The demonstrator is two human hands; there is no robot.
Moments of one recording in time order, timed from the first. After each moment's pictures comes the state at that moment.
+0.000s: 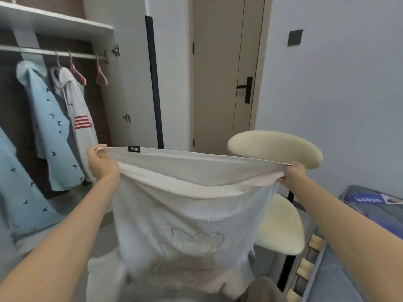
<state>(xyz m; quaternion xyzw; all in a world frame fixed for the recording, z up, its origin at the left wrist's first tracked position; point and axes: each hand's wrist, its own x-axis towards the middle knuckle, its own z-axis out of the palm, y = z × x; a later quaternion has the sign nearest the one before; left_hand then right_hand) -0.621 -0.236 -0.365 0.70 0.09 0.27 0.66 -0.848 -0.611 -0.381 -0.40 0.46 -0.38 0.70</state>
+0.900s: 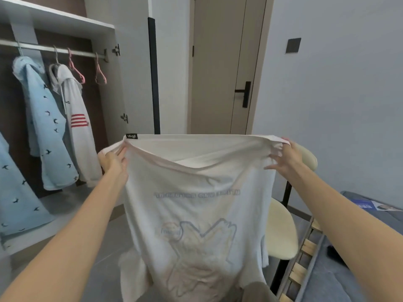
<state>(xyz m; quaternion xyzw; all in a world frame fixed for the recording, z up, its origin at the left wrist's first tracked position) -0.617 -0.251 -0.350 0.47 0.05 0.00 0.88 -0.846 -0.592 -0.325 -0.48 0.29 -0.41 0.72</state>
